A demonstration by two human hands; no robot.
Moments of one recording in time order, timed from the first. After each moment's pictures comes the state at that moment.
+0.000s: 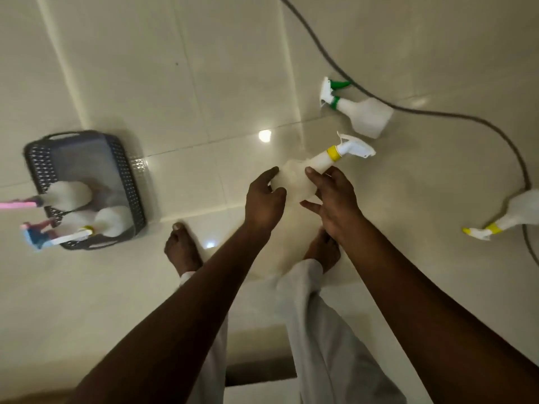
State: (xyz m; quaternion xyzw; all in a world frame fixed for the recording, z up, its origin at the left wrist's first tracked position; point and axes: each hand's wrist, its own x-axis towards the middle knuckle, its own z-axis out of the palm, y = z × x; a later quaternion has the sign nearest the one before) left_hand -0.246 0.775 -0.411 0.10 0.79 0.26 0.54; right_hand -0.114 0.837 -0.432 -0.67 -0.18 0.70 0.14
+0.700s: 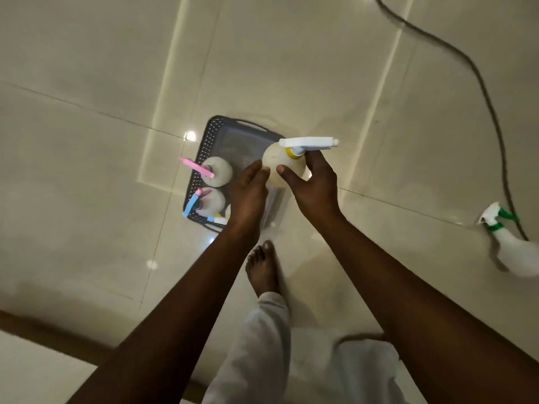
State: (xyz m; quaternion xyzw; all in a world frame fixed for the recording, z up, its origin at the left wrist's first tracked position) left_hand -0.620 0.599 -0.354 -0.19 0.72 0.55 0.37; right_hand -0.554 0.704 -0.399 -0.41 -0.70 0.58 0.07
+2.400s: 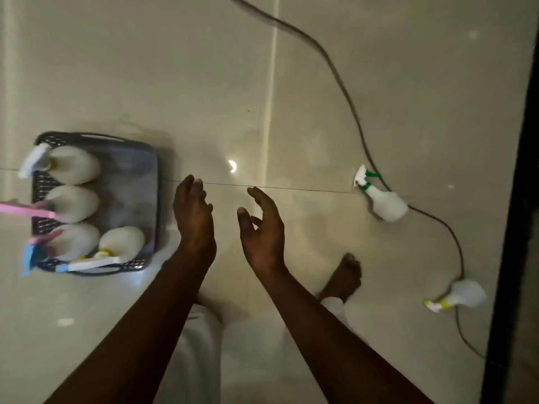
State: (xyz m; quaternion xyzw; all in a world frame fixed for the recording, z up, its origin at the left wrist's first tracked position) left_hand -0.538 0.696 -0.415 -0.24 0.70 0.54 0.40; right_hand -0.415 0.724 -0.418 -0.56 -0.65 0.49 0.13
